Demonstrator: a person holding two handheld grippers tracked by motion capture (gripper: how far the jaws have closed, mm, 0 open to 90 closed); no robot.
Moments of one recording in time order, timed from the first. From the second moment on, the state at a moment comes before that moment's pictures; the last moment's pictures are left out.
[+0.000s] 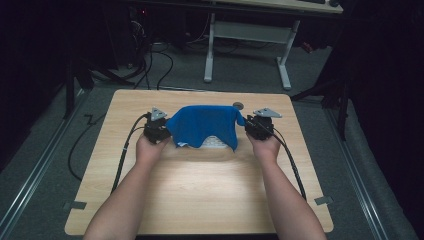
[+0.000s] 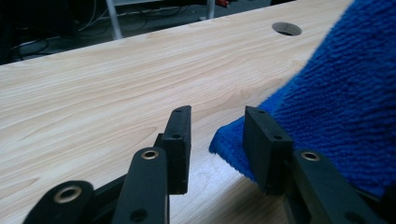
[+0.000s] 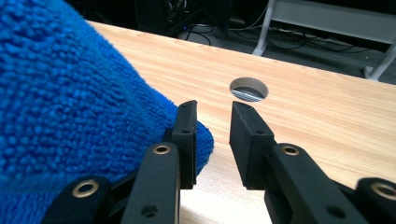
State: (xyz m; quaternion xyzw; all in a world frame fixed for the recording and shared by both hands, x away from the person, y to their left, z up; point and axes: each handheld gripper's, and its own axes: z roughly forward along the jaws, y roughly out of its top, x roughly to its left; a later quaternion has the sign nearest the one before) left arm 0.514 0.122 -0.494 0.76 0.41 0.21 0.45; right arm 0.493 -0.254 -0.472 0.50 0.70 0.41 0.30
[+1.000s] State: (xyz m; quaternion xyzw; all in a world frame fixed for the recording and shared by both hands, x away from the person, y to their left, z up) left arm 0.461 0.158 -0.507 0.75 0.44 0.23 0.44; right arm 0.443 -0.291 -0.483 0.50 0.70 0.40 0.32
